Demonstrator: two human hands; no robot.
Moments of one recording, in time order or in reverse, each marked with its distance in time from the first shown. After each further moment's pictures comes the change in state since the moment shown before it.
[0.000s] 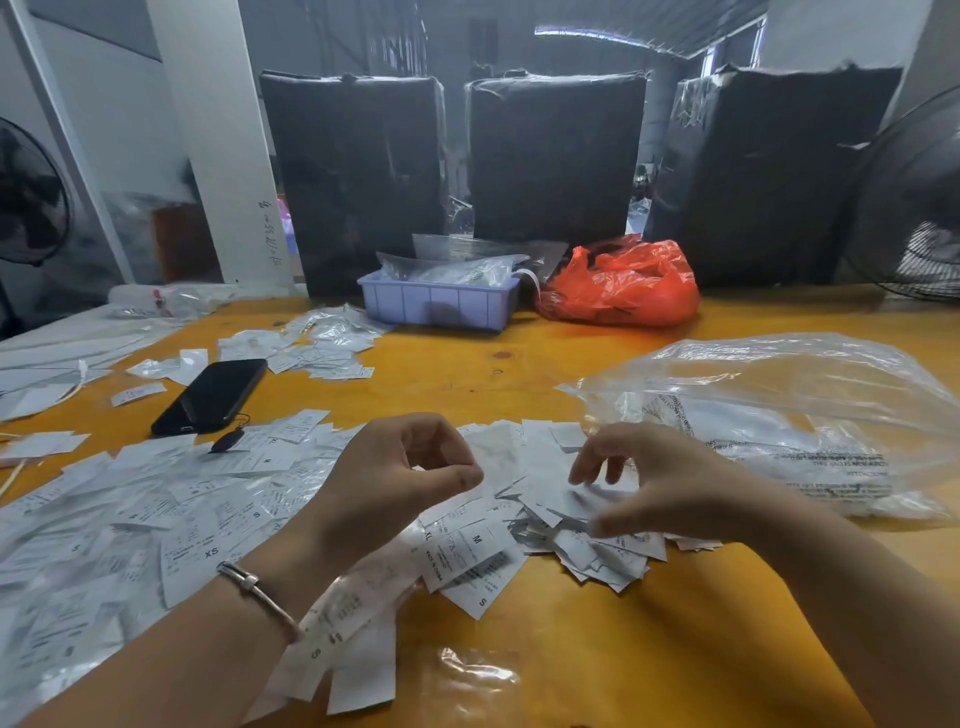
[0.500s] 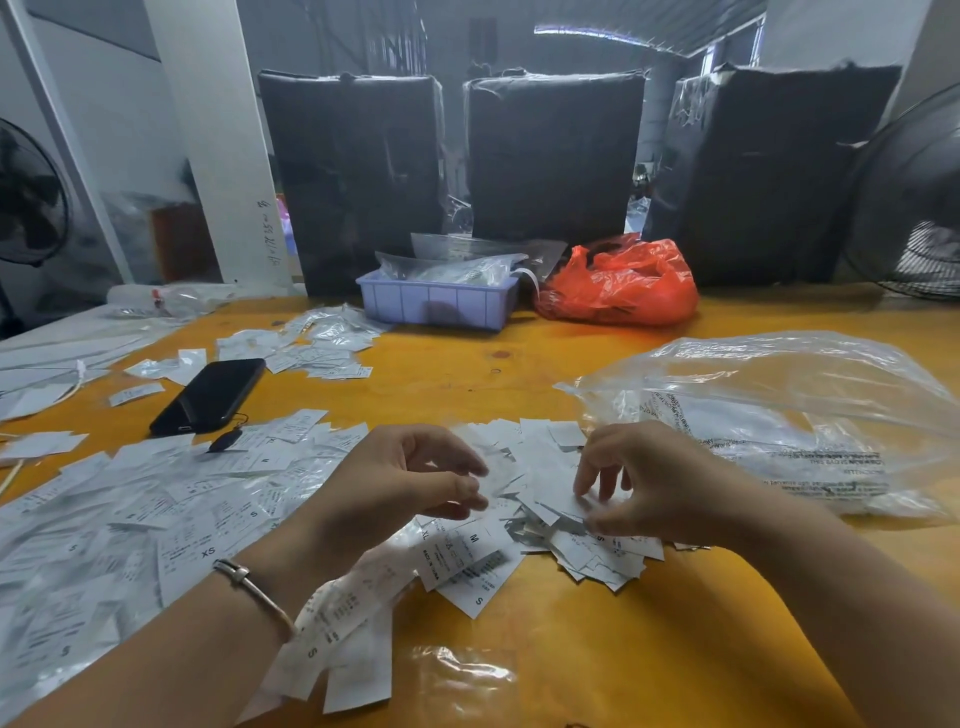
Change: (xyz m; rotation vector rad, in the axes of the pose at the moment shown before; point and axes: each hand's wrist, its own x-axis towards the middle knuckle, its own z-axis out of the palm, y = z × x) left_hand -0.003 0.005 0.001 -0.275 -0.104 -0.155; right_hand 0.002 0.005 0.004 -0.126 0.058 -0.148
